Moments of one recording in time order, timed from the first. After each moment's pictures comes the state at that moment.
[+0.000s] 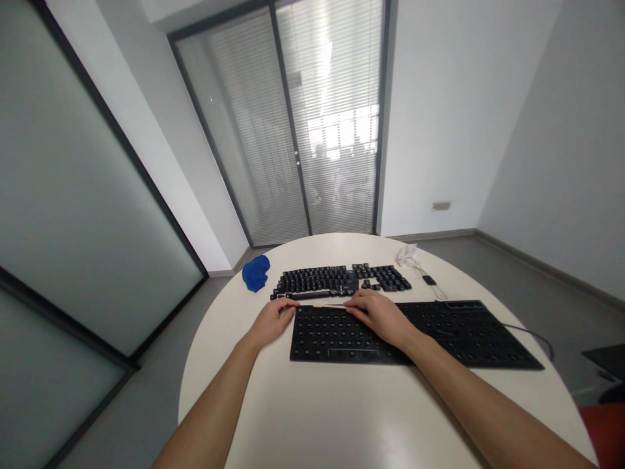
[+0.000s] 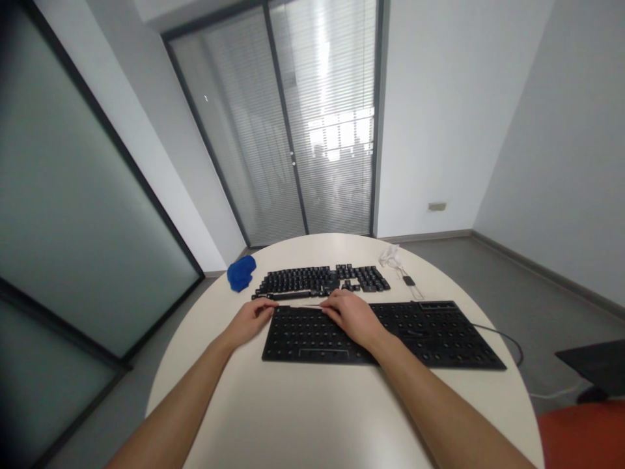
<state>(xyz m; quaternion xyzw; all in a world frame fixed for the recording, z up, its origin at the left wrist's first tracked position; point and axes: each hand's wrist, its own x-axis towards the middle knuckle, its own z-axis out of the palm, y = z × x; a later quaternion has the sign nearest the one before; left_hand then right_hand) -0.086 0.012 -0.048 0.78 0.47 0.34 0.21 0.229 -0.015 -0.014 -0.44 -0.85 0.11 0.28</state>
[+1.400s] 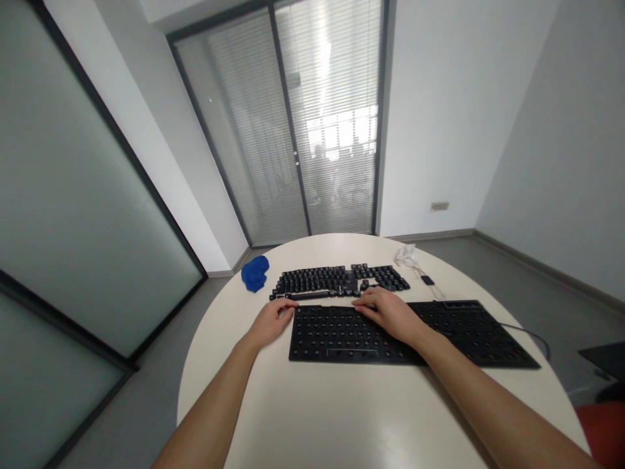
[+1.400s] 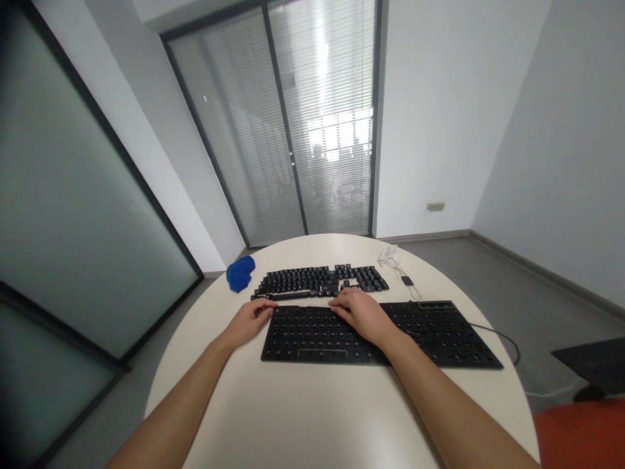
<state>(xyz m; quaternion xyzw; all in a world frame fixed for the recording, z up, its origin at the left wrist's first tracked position) -0.090 0.010 -0.046 0.78 0.47 0.34 0.21 0.245 -0.011 -0.012 -0.44 -0.84 0.11 0.28</state>
